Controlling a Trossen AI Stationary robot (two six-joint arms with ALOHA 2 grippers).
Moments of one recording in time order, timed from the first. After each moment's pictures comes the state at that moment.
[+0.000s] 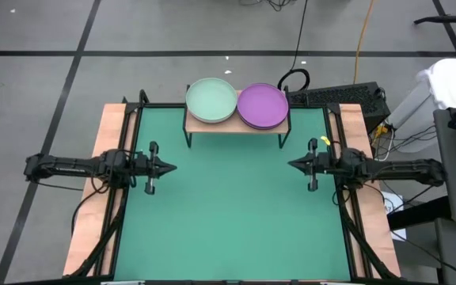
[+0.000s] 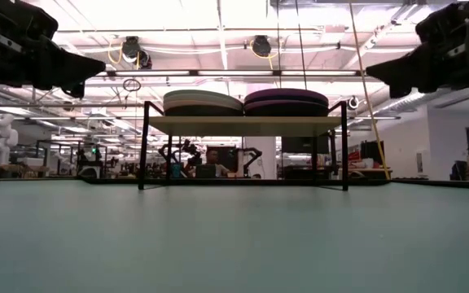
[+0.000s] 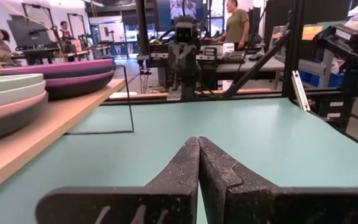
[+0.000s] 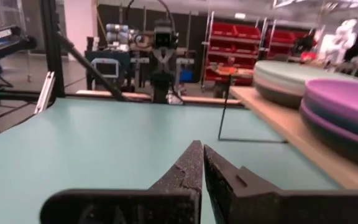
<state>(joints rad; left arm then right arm) -0.01 0.22 0.01 0.23 0.02 0.07 -0.08 0.25 0.01 0.26 -0.01 -0.08</state>
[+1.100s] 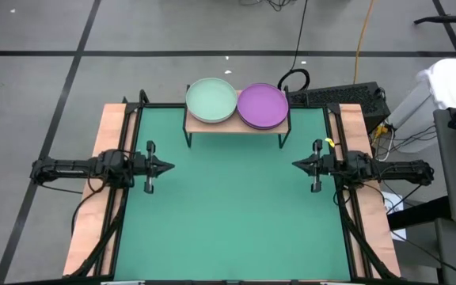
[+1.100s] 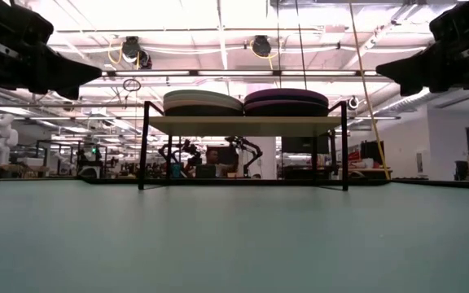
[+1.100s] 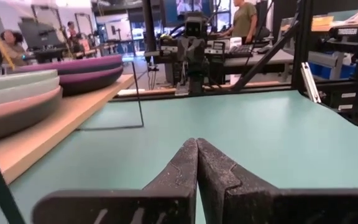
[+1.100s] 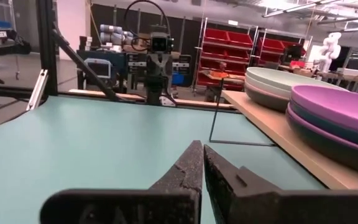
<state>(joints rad) 0.00 0.08 0.01 0.07 -0.02 0.10 0.03 0.00 0.02 0.01 0.13 -0.12</state>
